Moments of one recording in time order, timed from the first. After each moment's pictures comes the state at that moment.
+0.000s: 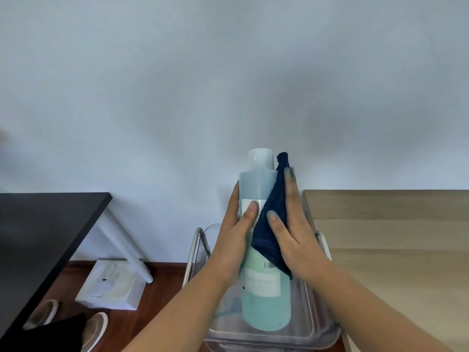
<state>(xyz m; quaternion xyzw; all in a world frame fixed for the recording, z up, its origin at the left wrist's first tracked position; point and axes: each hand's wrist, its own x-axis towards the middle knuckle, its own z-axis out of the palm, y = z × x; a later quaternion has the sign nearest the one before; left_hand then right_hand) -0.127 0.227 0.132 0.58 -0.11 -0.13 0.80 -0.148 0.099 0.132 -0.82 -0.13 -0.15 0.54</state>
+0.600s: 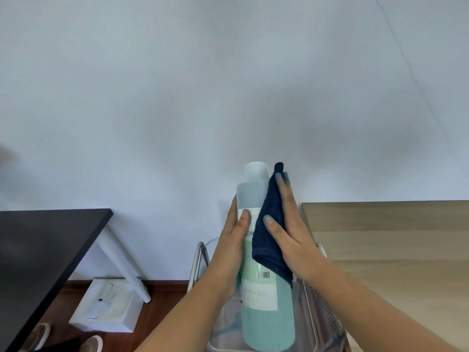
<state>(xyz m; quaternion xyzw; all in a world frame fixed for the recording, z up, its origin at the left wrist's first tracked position) -0.135 0.236 0.149 0.56 -0.11 -0.16 0.80 -0.144 0.104 0.152 -0.81 -0.14 -0.14 0.56</state>
